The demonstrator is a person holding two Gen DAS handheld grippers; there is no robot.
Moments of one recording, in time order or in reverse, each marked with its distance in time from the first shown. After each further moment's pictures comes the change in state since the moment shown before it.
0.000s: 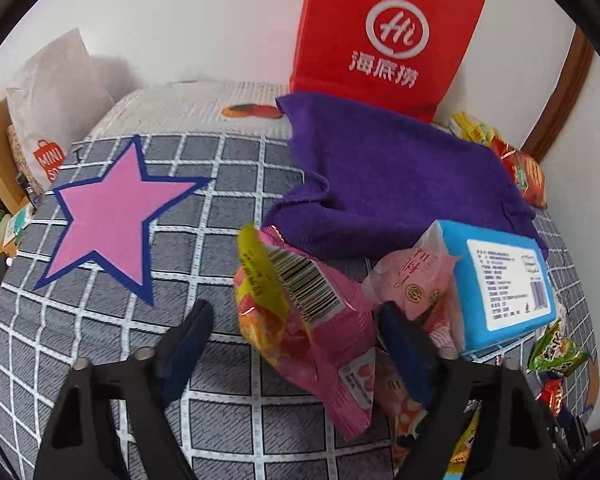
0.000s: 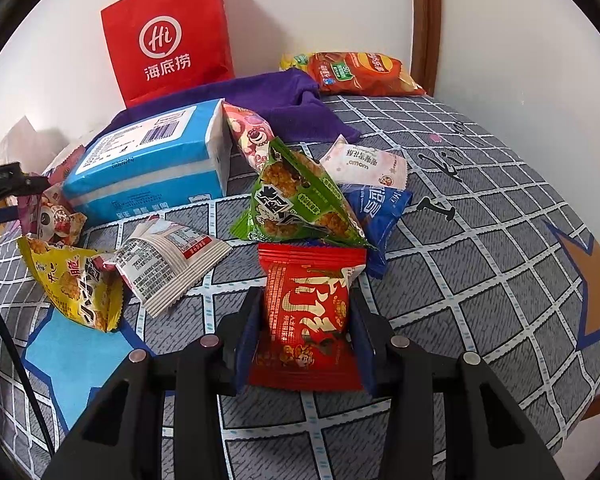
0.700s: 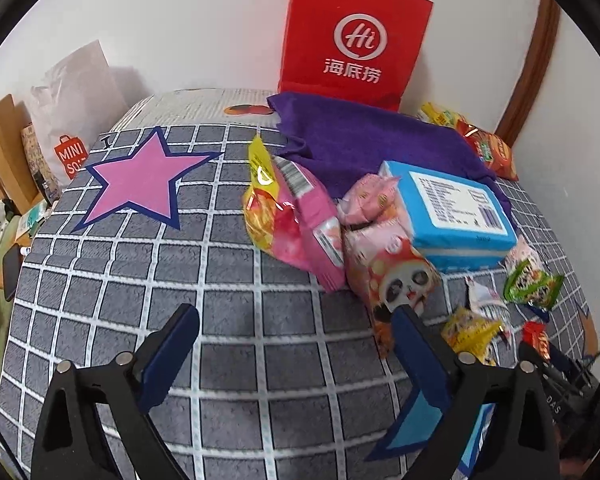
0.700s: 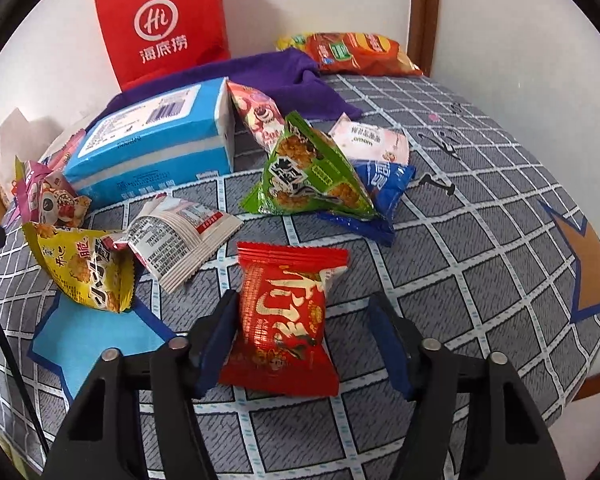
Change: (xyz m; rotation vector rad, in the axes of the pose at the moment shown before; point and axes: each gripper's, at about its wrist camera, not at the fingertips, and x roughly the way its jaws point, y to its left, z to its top) left arm -0.061 -0.002 -0.066 0.034 -0.059 -0.010; right arm -0.009 0.010 -0.006 0.002 0.060 -0.030
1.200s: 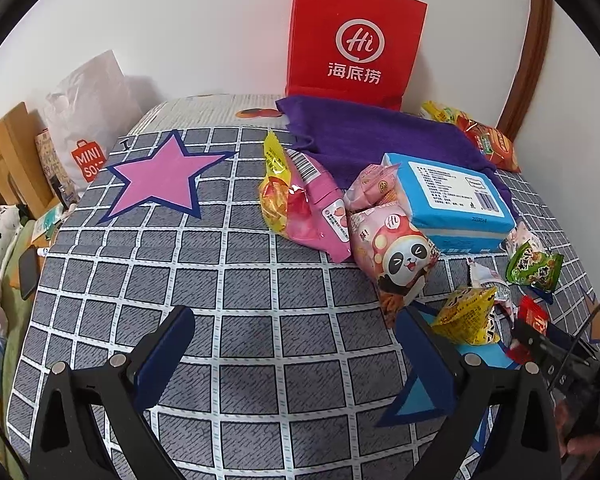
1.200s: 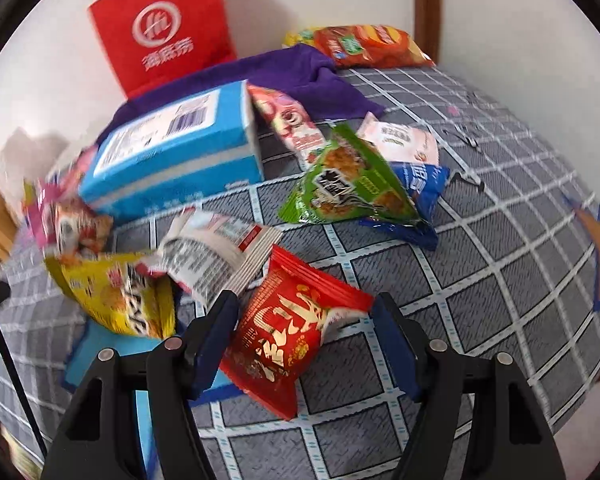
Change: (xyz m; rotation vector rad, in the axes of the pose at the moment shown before) left arm -0.022 -0.001 -0.022 0.030 -0.023 0.043; right arm 0.003 0.024 0.011 0.019 0.068 0.035
